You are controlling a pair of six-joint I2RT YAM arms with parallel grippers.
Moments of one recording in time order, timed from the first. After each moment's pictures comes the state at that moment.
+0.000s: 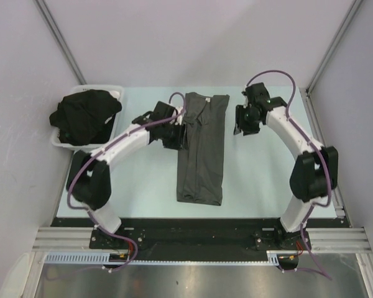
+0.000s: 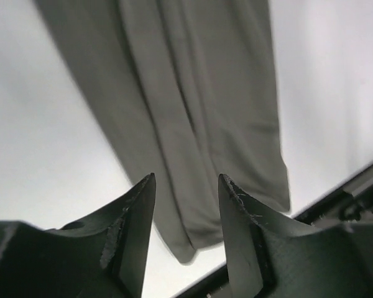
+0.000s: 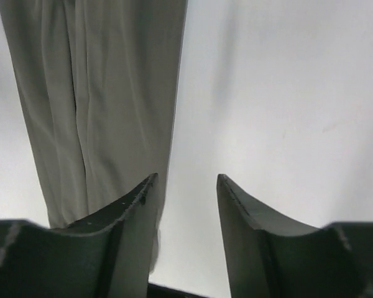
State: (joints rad) left arm -0.48 1.74 1.37 -0.60 0.26 -0.34; right arm 0.26 1.82 1.62 -0.84 -0.11 0.30
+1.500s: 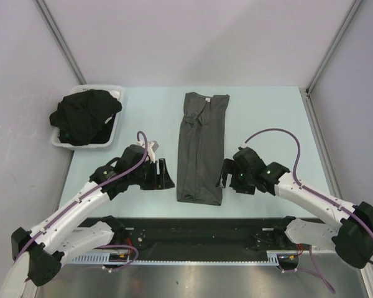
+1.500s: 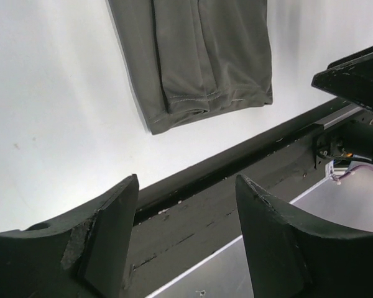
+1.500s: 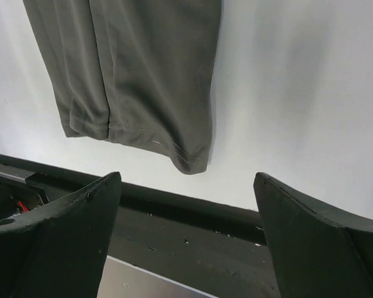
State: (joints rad) left arm -0.64 0.91 0.78 -0.71 0.19 -0.64; right arm 0.70 1.12 0.77 -0.63 -0.02 0.86
